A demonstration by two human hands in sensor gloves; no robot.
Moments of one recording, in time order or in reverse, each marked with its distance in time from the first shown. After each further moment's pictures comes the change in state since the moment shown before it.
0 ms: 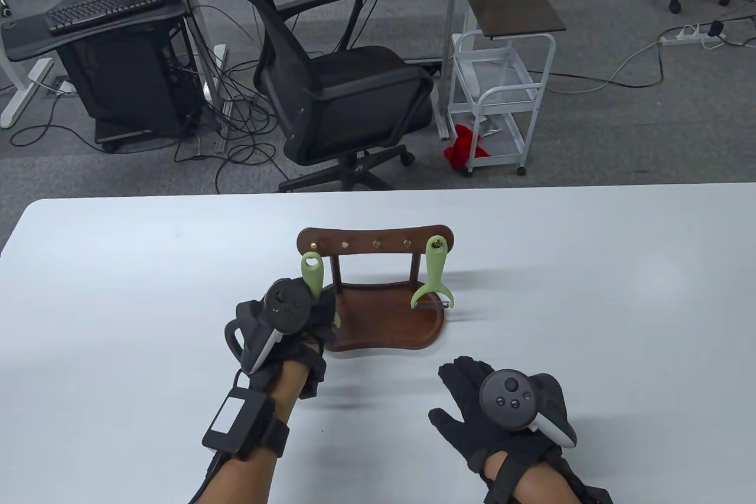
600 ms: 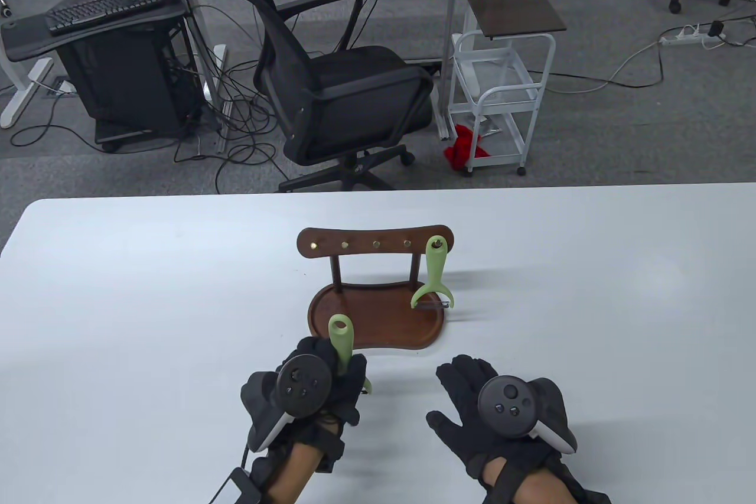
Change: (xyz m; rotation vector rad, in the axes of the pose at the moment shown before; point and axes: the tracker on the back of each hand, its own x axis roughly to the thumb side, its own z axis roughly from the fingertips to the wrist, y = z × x) left_hand 0.030 0.008 0.095 -0.060 -0.128 0.059; right_hand 0.008 -0.001 0.005 -0.033 -0.034 0.032
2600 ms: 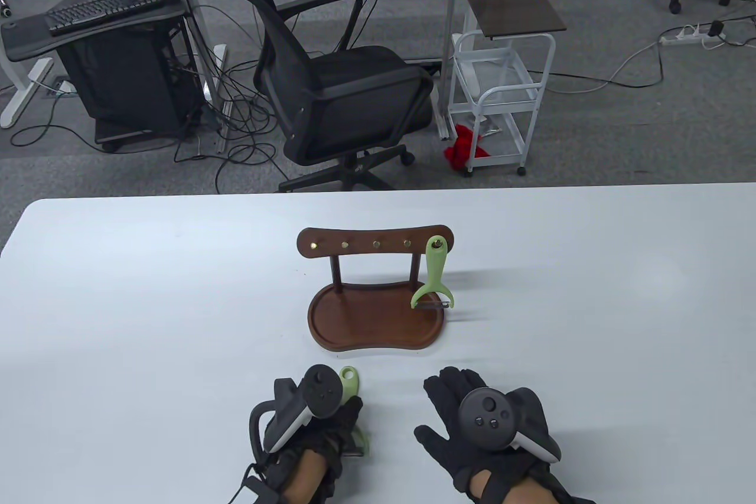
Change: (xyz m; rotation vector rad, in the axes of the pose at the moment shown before) left_hand -0.033 -0.063 -0.002 -0.365 0.027 -0.169; right_hand 0.013 0.015 0.001 0.036 0.005 0.063
